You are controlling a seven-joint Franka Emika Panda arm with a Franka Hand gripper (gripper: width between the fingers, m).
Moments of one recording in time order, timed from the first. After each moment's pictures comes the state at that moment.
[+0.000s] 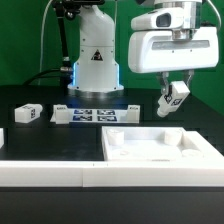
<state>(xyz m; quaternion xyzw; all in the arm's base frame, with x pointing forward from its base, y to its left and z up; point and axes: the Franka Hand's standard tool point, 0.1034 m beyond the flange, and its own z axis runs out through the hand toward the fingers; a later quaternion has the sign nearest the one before) 0.456 0.128 0.103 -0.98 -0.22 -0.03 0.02</state>
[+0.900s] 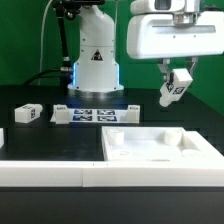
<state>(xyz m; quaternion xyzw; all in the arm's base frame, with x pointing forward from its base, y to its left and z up) 0.486 0.127 0.123 -0.98 -0.18 -0.04 0.02</state>
